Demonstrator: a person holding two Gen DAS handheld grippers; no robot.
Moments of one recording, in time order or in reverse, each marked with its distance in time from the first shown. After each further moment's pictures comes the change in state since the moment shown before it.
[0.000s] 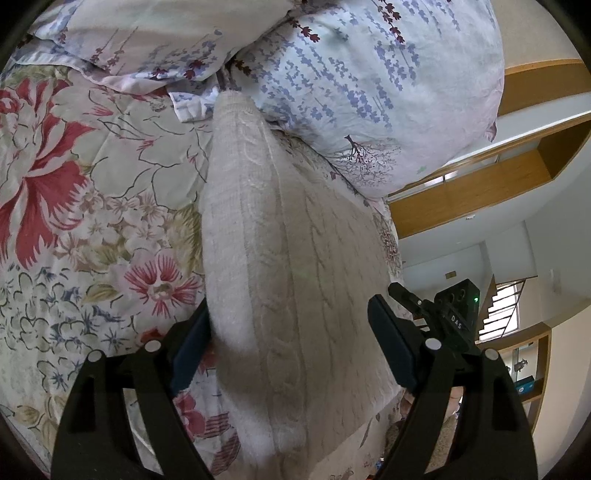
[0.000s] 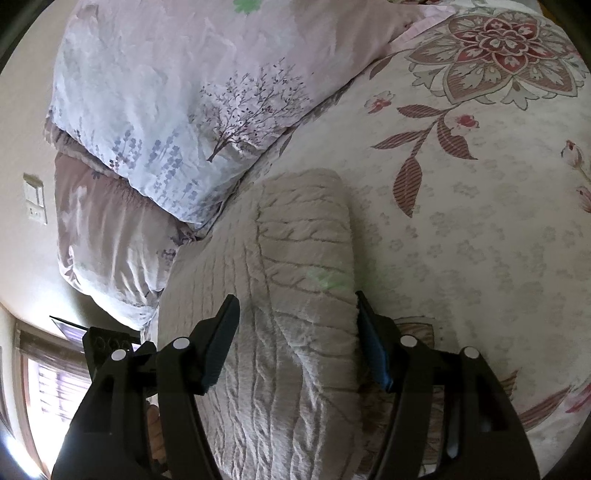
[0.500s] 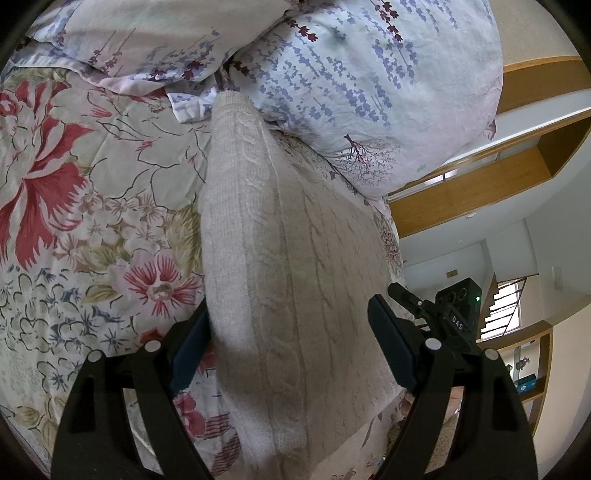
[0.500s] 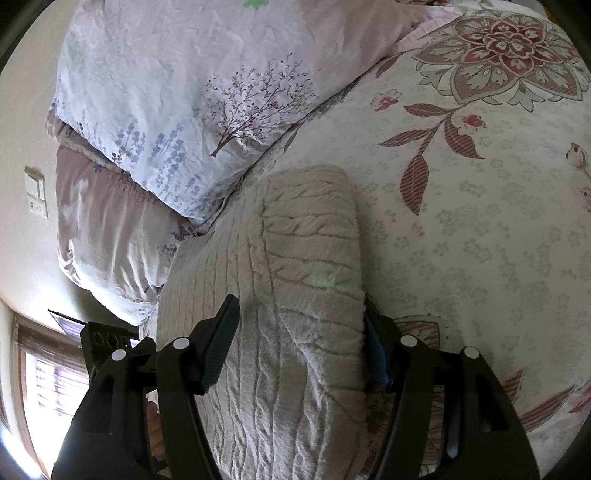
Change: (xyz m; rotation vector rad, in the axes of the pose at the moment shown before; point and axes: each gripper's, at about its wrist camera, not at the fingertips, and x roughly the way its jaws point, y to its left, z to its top) left arm 0.002 -0.001 0.001 0.006 -0.001 0.001; right arm 0.002 0.002 -0.002 -0.019 0.006 0.002
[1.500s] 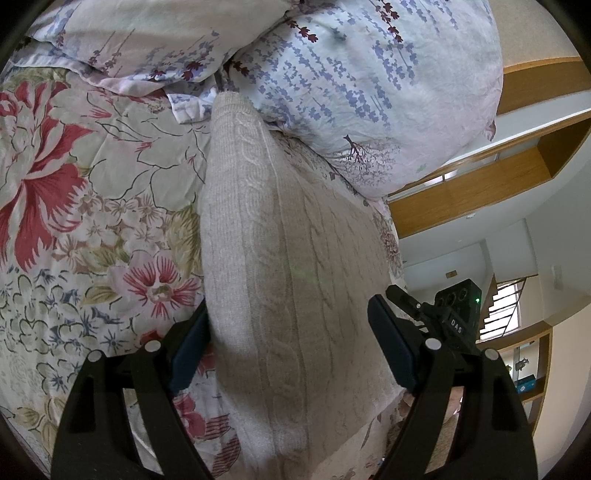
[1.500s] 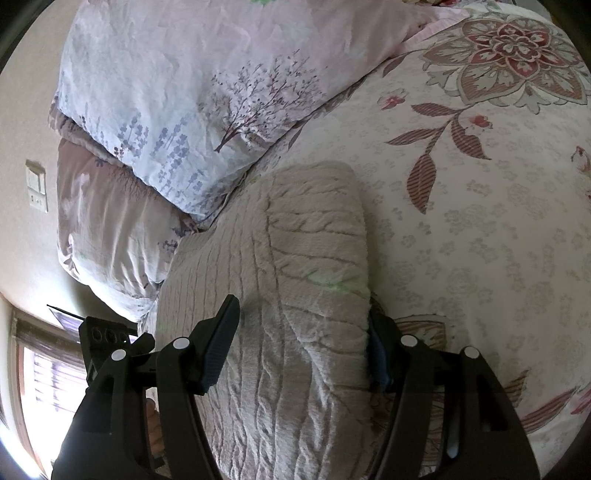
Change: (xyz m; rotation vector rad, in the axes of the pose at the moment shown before) left arm 0.001 0.000 0.000 -0.005 -0.004 -0.004; right arm 0.002 0.003 -0.002 -0.013 0.013 0.005
